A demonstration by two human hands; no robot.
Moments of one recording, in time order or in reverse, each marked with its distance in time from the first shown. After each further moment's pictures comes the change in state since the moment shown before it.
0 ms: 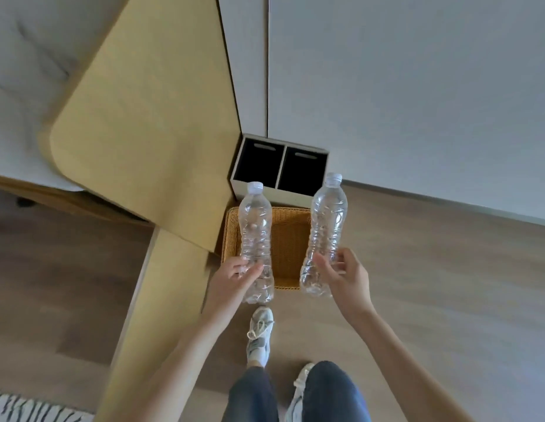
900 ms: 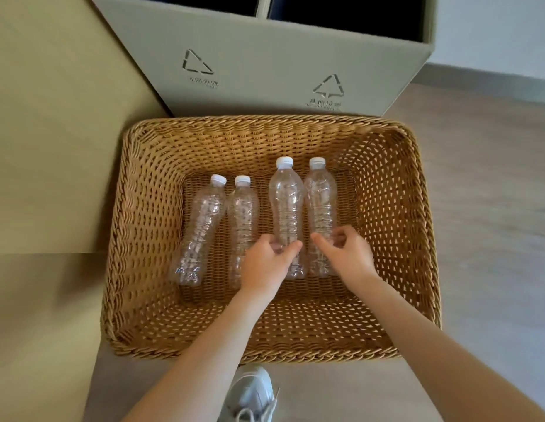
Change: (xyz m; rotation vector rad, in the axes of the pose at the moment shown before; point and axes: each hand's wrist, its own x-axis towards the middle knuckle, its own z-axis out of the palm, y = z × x) left_hand 0.480 -0.399 0.238 0.284 0.036 -0.053; right_hand 0.377 0.490 0.269 -0.222 -0.084 0.173
